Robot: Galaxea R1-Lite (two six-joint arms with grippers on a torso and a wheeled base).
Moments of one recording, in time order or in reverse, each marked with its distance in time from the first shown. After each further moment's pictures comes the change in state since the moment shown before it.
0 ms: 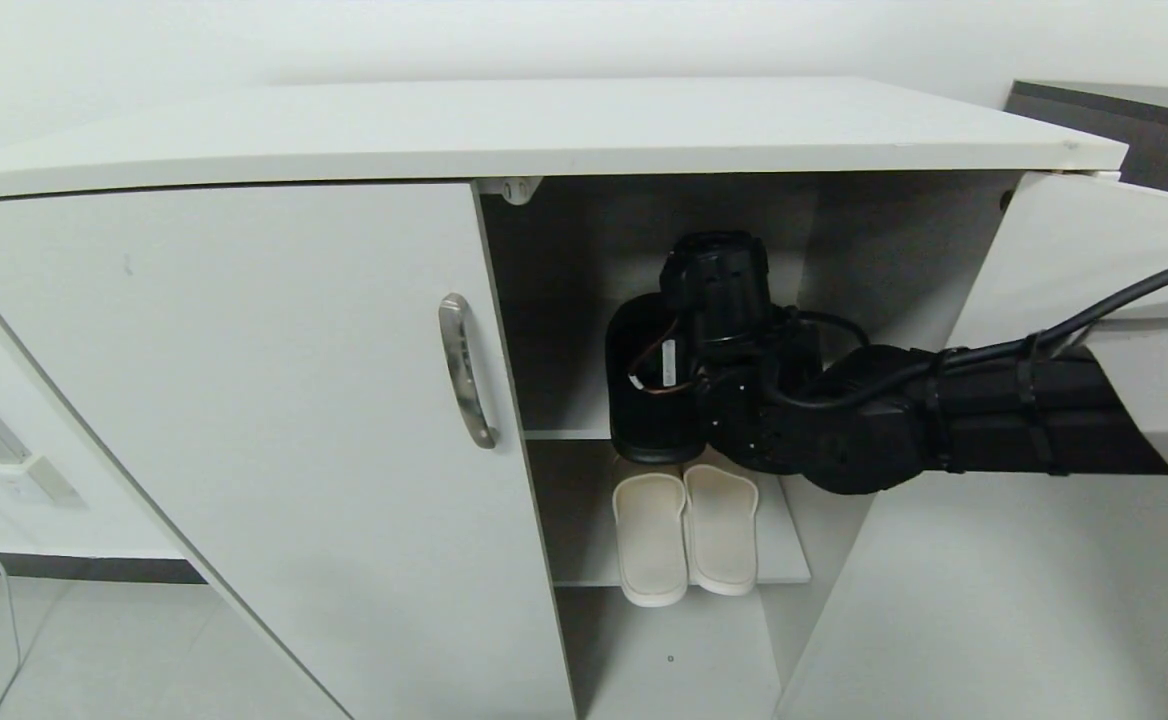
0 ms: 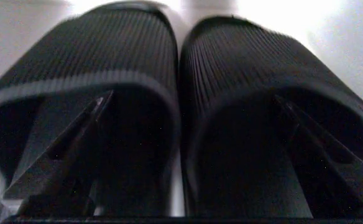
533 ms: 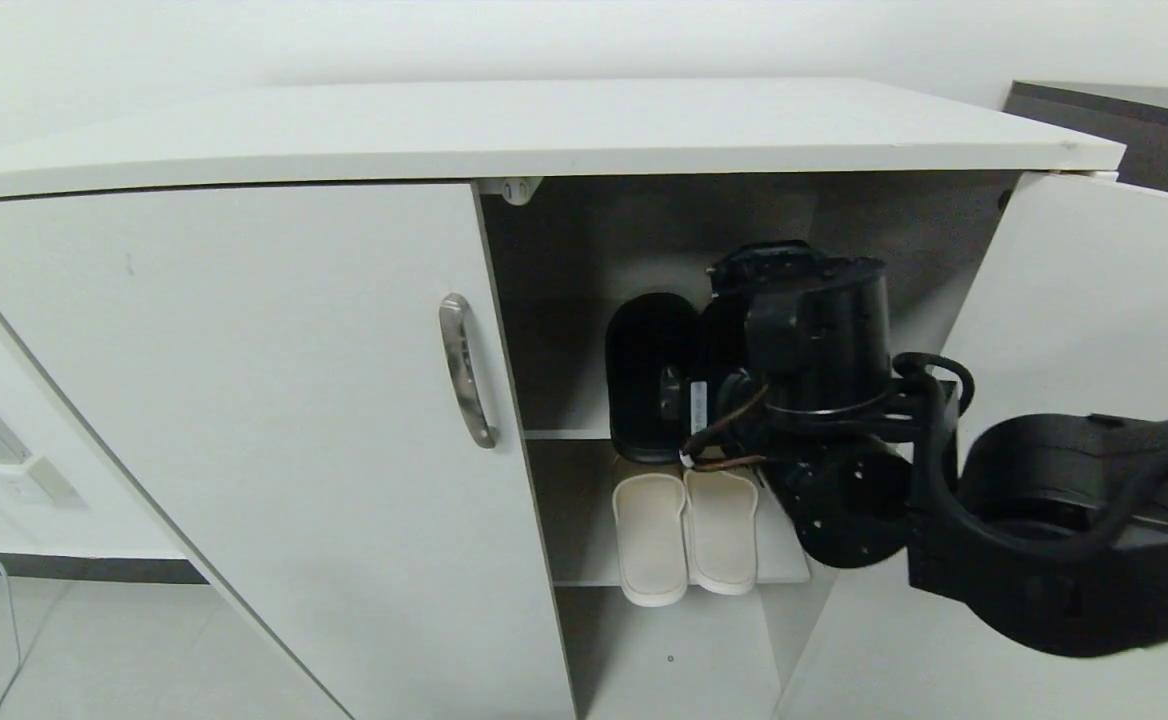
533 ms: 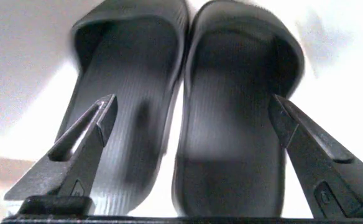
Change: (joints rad) left arm 0.000 0.000 0.000 0.000 0.000 0.000; right arm 0.128 -0.274 0.420 -0.172 0.011 -0.006
